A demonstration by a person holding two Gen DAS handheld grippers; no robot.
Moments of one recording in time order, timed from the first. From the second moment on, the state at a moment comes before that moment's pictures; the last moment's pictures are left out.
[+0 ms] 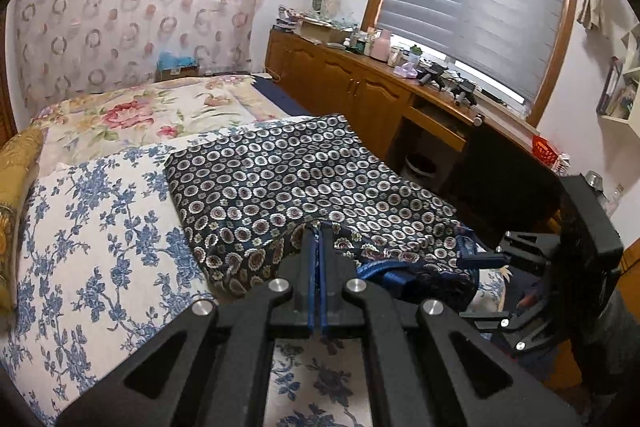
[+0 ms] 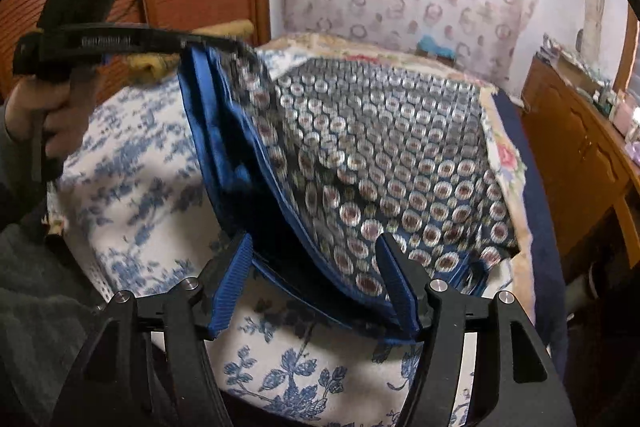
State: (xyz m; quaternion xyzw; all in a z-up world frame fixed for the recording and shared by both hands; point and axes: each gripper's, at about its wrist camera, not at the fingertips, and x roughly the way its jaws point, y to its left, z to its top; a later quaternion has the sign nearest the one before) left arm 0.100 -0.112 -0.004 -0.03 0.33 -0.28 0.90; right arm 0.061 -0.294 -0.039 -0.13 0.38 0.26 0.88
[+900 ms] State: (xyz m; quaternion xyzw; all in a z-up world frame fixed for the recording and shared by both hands) left arm 0.122 -0.096 -0.026 -0.03 0.35 -0.26 0.90; right arm 0.079 -0.306 -0.061 -0.15 0.41 0.24 0.87
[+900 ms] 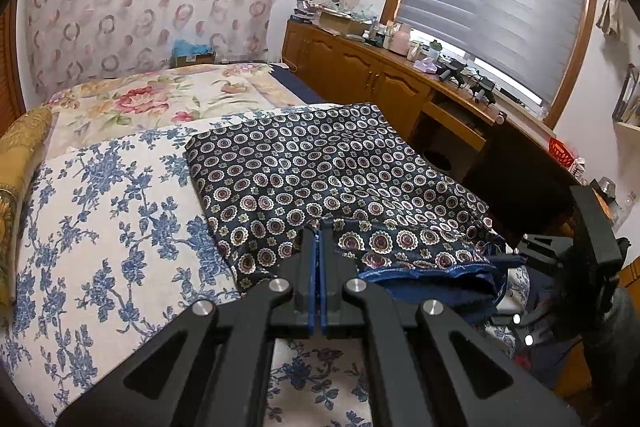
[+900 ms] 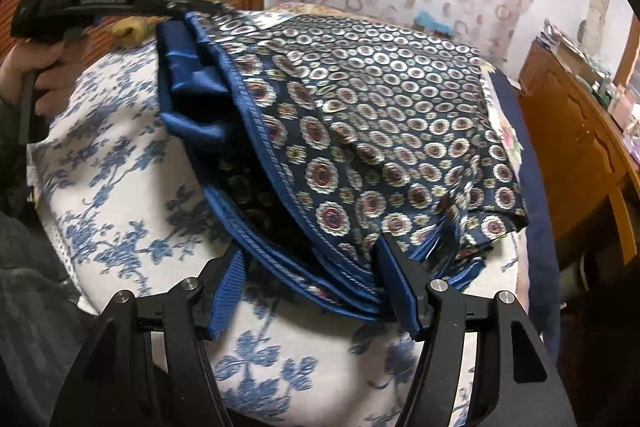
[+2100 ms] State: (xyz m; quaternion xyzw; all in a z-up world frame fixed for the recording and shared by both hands) left arm 0.207 -0.052 0.005 -0.01 0.36 -0.22 0.91; right arm 0.308 -0.274 -0.015 -0.17 0.35 0.24 0.89
